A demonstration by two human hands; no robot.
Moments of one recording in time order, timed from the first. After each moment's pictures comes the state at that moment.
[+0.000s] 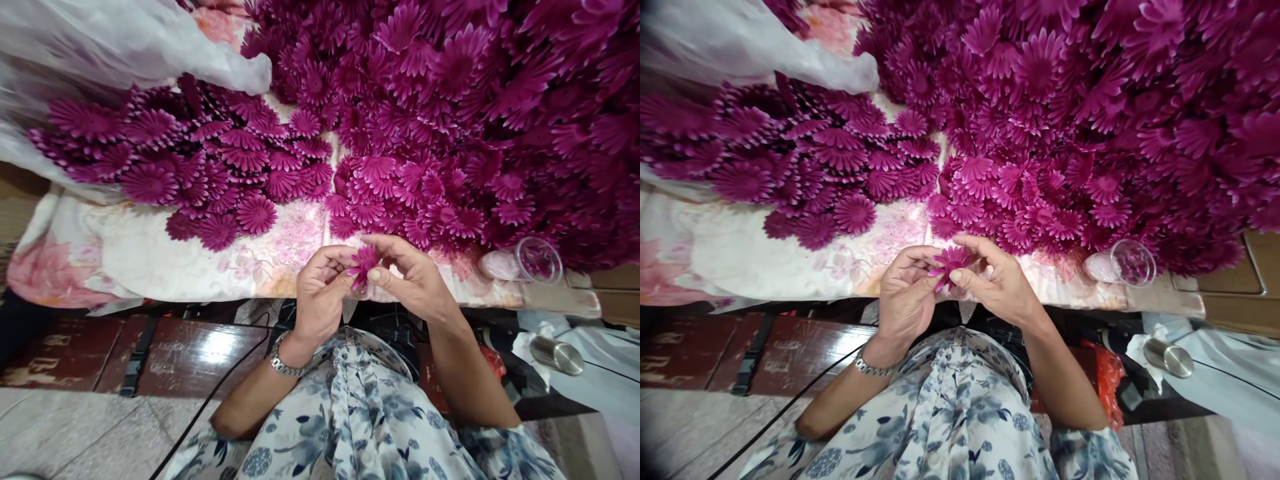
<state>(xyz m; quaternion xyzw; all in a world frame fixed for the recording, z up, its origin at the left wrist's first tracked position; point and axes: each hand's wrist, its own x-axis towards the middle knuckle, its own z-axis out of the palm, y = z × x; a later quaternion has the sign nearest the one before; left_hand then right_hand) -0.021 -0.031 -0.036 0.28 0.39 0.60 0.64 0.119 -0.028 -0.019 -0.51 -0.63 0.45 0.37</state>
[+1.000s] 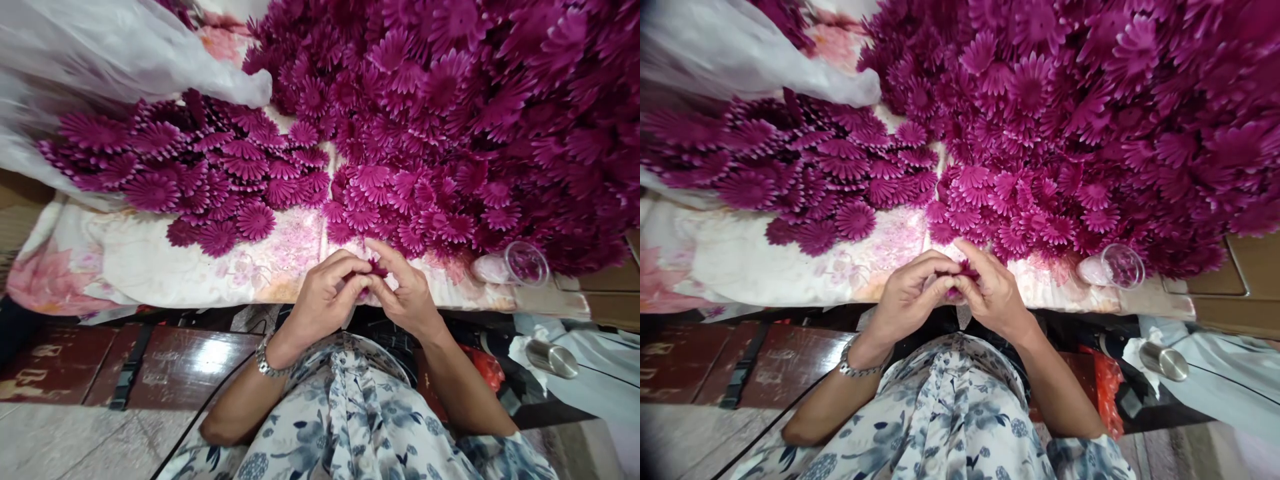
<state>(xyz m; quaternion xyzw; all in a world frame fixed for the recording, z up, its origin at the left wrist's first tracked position) -0.041 -0.021 -0.028 0.64 0.38 0.45 0.50 0.119 -0.038 -0.023 -0.52 -0.73 0.22 0.38</state>
